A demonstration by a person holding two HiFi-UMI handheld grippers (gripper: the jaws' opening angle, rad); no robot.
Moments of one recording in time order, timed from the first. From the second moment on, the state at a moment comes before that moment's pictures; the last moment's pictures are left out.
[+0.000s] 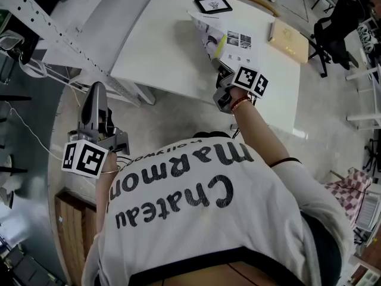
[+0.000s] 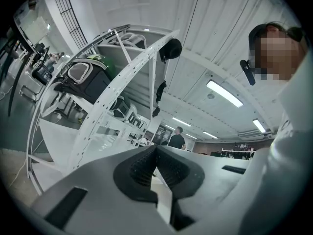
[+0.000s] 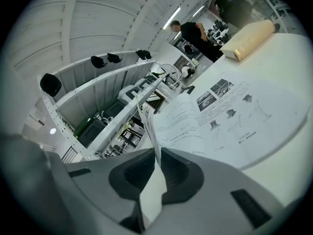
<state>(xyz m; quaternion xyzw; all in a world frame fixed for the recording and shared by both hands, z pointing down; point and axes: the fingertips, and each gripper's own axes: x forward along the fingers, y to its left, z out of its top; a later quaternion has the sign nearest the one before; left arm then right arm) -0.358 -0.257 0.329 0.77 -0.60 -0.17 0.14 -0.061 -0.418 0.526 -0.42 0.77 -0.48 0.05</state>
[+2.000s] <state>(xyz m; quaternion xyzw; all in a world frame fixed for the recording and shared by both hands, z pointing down) -0.351 -0.230 0.325 0.77 -0.60 -0.17 0.14 -0.003 -0.402 0.523 -0.47 0.75 -0.47 0.07</state>
